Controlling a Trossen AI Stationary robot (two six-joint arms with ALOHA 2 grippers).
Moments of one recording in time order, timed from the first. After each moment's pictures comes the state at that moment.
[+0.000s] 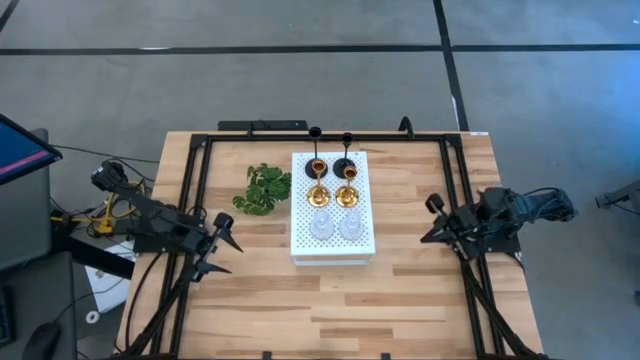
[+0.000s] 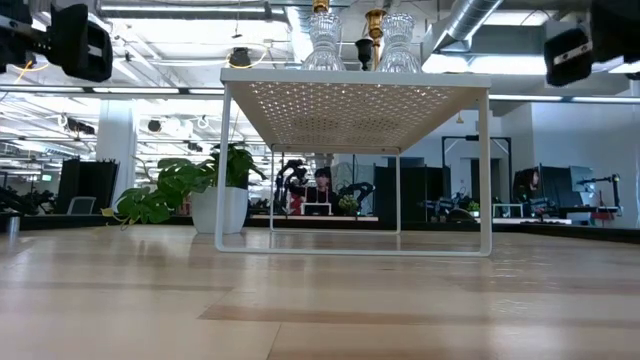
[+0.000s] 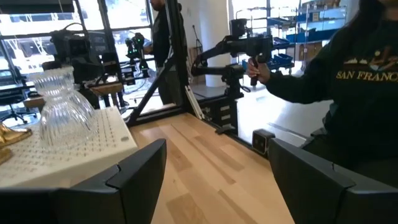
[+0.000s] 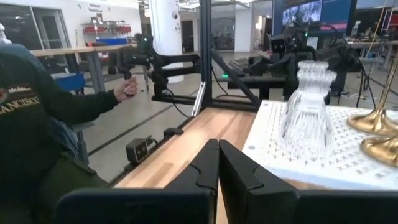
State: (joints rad) left arm -0.64 0.00 0.01 0.21 -0.15 0.17; right arm 0.21 0.00 0.22 -0.22 -0.21 0.03
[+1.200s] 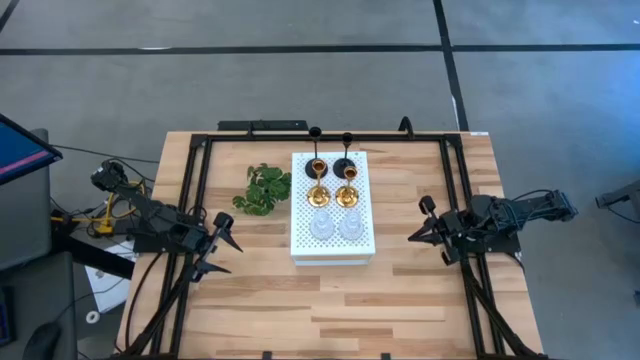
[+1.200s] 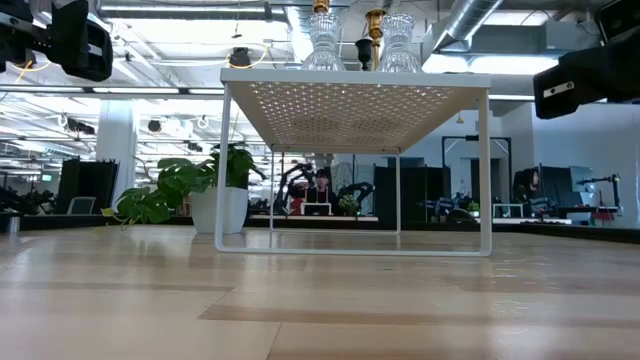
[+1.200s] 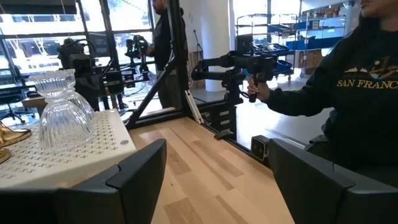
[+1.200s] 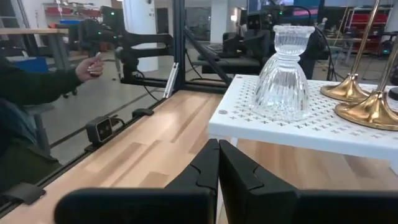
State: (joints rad) left arm -0.64 0.00 0.01 0.23 -0.15 0.14; right arm 0.21 0.00 0.05 -0.10 -0.10 -0.03
